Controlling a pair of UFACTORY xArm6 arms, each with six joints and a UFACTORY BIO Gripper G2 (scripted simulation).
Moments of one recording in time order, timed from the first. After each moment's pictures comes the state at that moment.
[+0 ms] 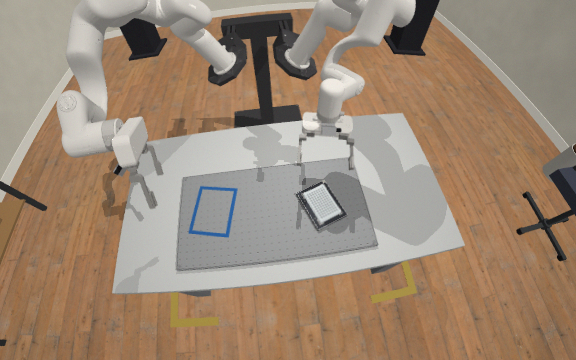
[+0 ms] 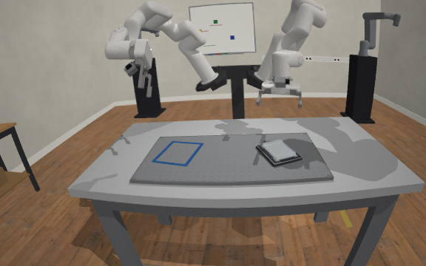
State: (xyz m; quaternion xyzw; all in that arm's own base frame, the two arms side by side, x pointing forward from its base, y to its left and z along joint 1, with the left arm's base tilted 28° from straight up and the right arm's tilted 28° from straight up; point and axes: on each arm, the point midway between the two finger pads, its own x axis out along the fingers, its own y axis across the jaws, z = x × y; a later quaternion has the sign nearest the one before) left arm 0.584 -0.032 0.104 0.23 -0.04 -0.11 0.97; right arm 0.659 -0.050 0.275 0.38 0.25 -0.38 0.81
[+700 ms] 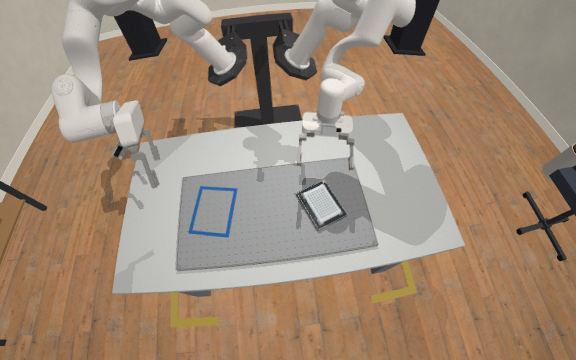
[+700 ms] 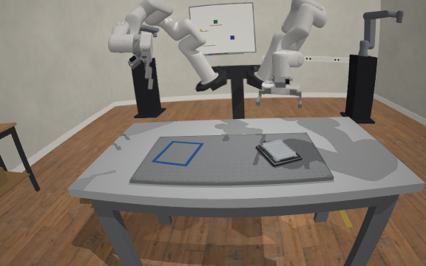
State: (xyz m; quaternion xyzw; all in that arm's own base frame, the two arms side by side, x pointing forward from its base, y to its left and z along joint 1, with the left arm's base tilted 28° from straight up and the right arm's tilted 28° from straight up) left arm 0.584 -0.032 0.104 0.23 -0.04 -0.11 0.97; right arm 0.614 -0.041 0.288 0.34 0.28 -0.36 0.82
